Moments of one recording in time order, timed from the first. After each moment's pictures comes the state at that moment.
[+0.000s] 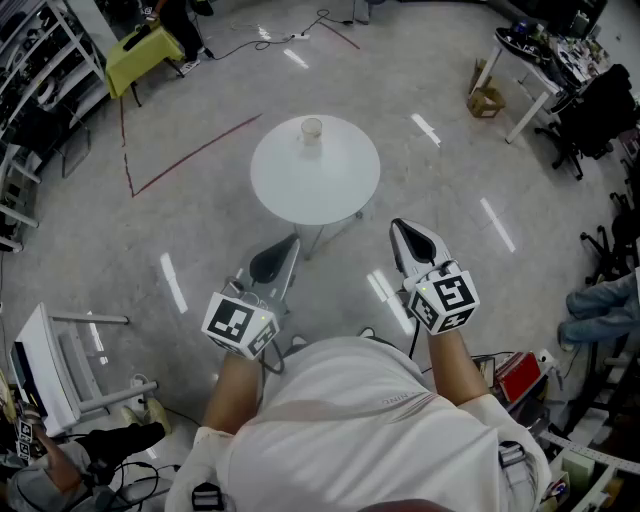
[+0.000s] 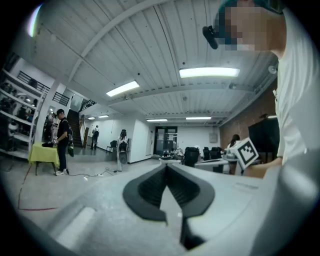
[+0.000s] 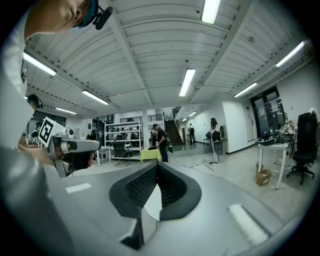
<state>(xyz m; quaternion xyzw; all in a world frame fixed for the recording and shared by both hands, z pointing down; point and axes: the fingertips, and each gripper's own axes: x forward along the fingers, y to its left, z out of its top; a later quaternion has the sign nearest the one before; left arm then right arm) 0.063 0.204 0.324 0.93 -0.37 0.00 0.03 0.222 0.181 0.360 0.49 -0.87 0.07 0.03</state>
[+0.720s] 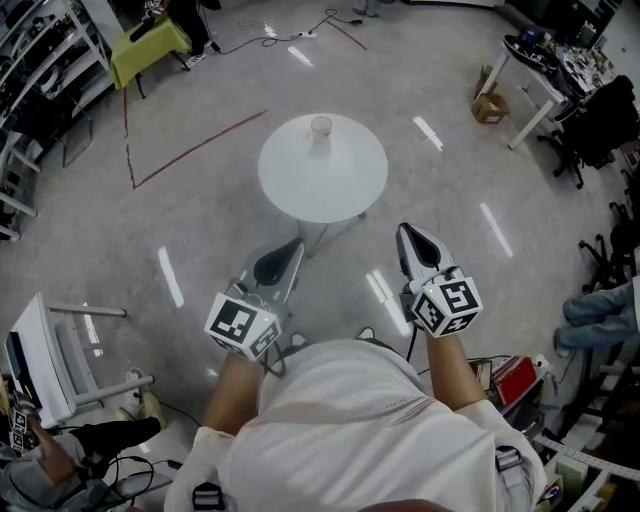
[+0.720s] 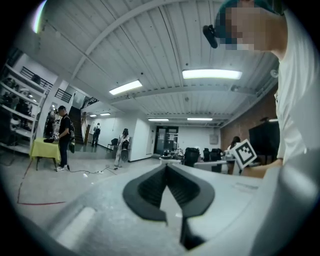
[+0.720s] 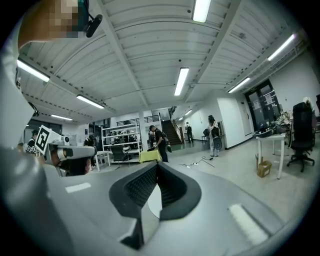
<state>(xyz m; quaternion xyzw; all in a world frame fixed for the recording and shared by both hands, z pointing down) 0.031 0.216 0.332 0.93 -0.37 0.00 0.05 0.200 0.190 0.367 0.50 -0.86 0.10 0.00</state>
